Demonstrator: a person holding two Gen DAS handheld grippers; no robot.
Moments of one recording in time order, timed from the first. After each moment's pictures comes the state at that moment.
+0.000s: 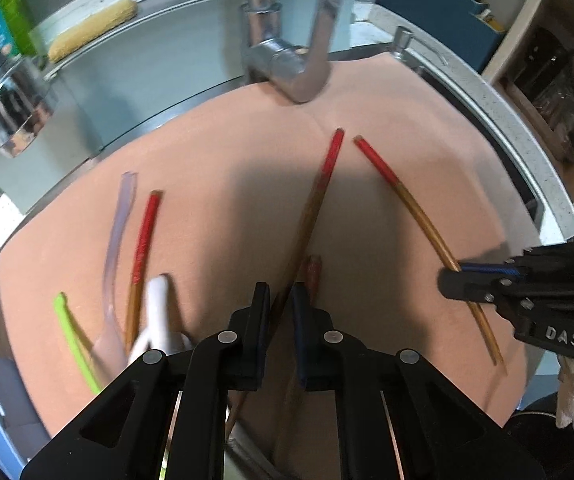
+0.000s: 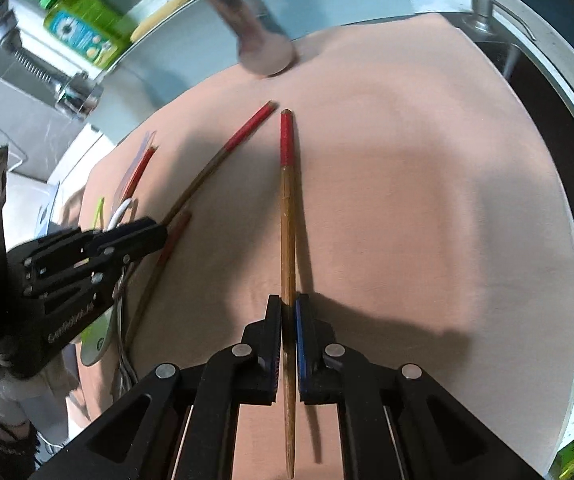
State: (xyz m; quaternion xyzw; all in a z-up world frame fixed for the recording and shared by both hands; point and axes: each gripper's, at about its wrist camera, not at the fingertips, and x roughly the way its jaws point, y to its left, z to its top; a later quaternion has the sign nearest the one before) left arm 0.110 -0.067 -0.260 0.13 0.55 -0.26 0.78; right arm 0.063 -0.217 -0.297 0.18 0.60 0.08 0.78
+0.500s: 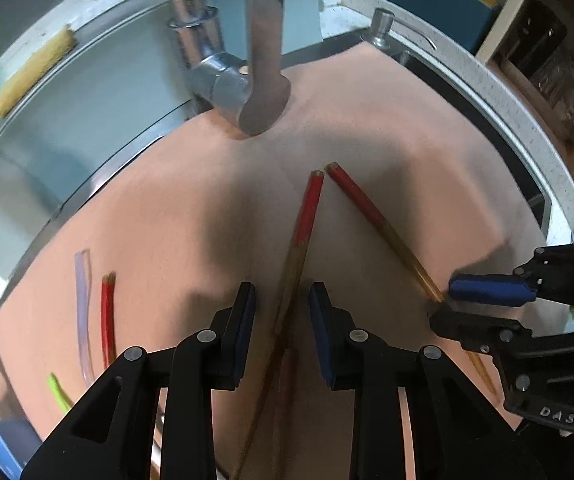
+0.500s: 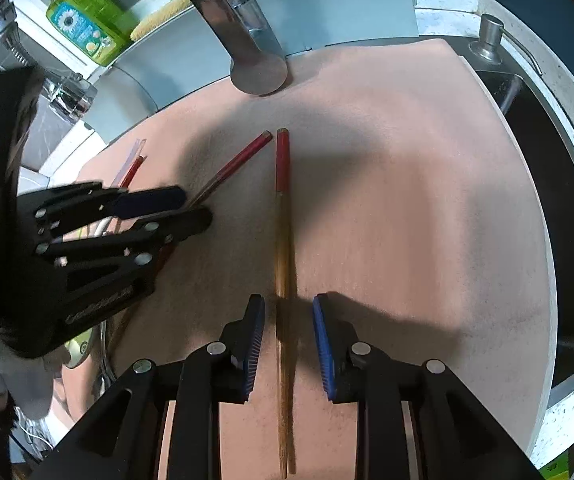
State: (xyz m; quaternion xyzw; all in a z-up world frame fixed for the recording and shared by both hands) left arm 0.147 -0.119 -0.272 0.19 0.56 -0.28 0.76; right arm 0.080 -0.221 -0.295 0.12 0.60 0.08 0.79
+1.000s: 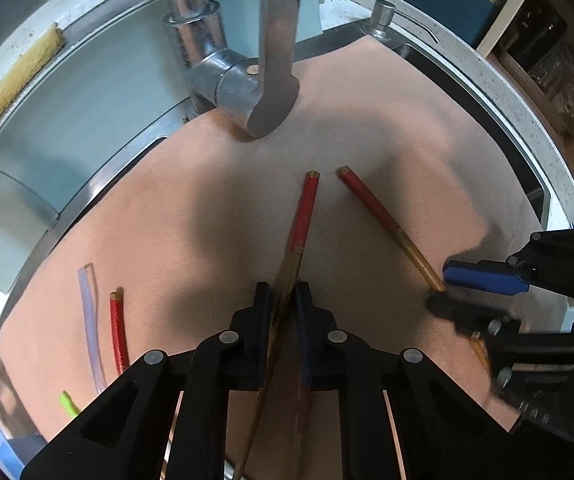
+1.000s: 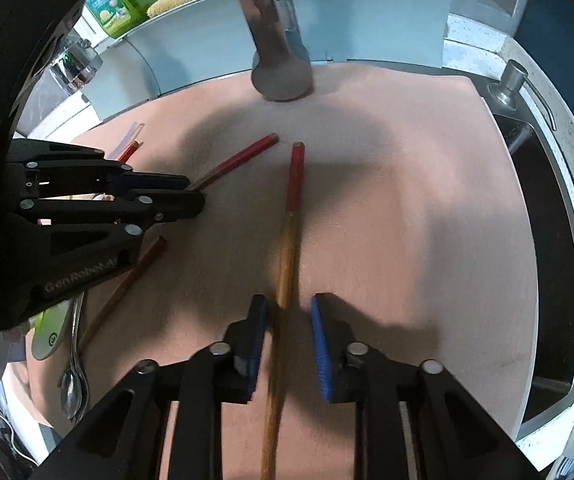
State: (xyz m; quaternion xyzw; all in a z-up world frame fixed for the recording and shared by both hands) left arm 0.164 -0.113 -0.270 0.19 0.58 -0.29 0.74; right arm 0.092 -0.208 -0.297 0.06 0.59 0.08 0.80
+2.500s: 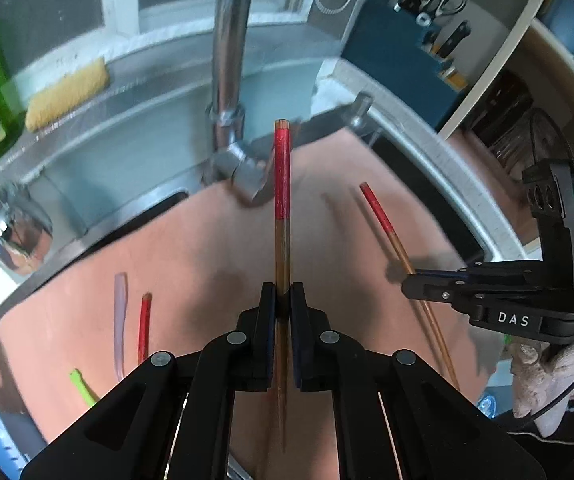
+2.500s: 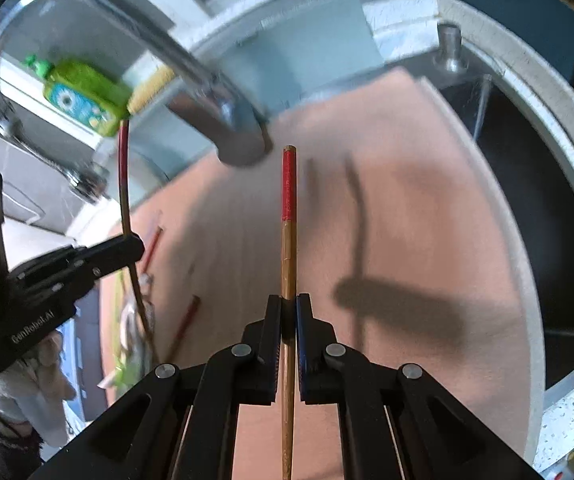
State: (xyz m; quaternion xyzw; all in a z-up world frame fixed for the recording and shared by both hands) left arm 0.156 -0.086 -0.195 0.08 0.51 -0.32 0.79; right arm 0.075 -0.277 -0.252 0.23 0.53 0.08 0.81
